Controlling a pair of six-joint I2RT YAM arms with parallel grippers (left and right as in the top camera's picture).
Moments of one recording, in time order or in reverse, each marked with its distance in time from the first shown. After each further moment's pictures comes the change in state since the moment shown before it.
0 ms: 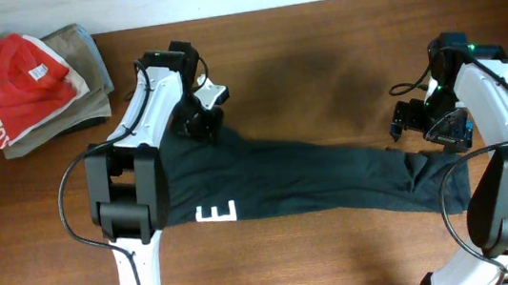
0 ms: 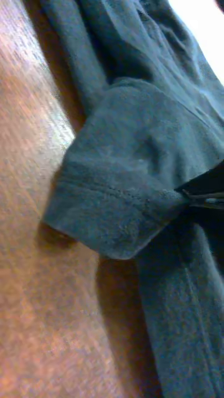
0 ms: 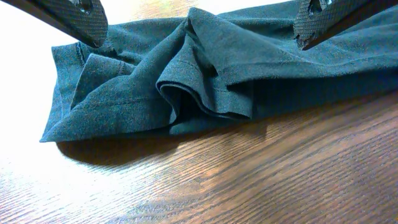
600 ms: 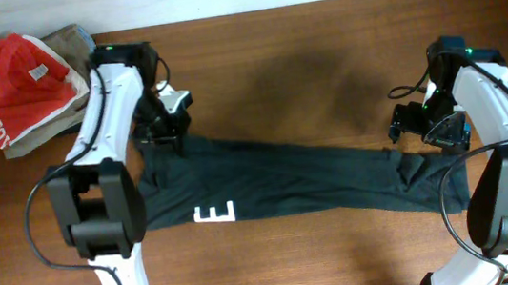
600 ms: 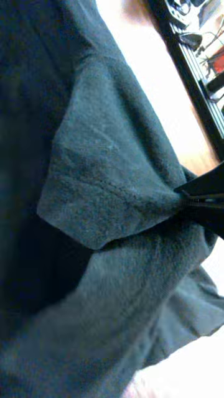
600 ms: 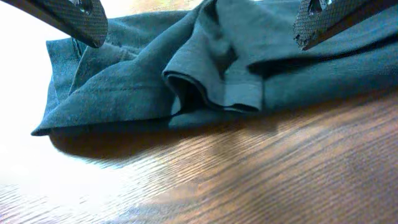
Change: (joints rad) left arm 0.128 -0.136 0.002 -0.280 -0.043 -0.046; right arm 0.000 0.000 -0.043 0.040 -0.014 0.000
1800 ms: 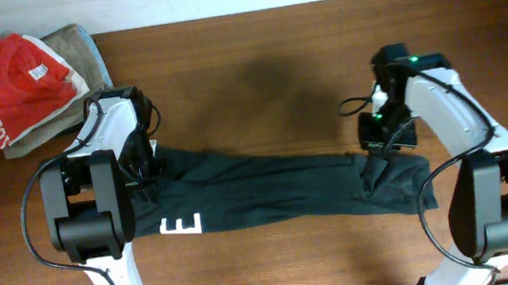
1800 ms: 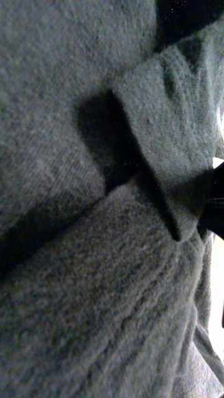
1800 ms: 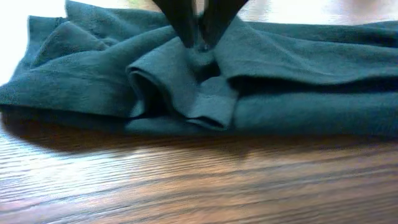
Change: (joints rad) left arm 0.081 -0.005 -0.394 0.208 -0.324 -0.330; right arm 0.238 0.000 -0.013 0.003 -0.105 -0.025
